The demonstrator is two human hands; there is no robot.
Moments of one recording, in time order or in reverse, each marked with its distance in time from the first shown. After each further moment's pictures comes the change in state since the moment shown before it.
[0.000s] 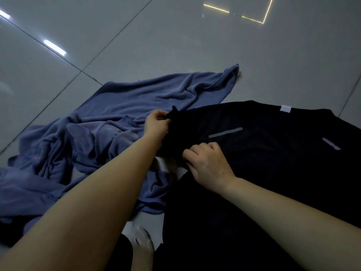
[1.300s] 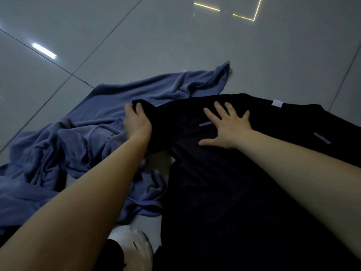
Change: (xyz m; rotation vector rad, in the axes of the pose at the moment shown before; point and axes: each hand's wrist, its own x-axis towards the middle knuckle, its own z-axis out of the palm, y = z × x) left_hand 0.003 0.009 -0.023 0.192 0.383 0.031; right_hand 0.046 0.085 -0.042 -0.196 -0.554 0.388
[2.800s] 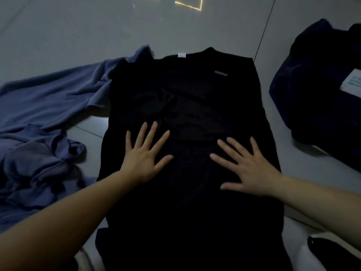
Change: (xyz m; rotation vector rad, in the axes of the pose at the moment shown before) left_hand -0.135 -0.025 0.100 0.886 -0.632 0.970; right_hand -0.170 0.171 0.128 -0.204 0.058 -0.176
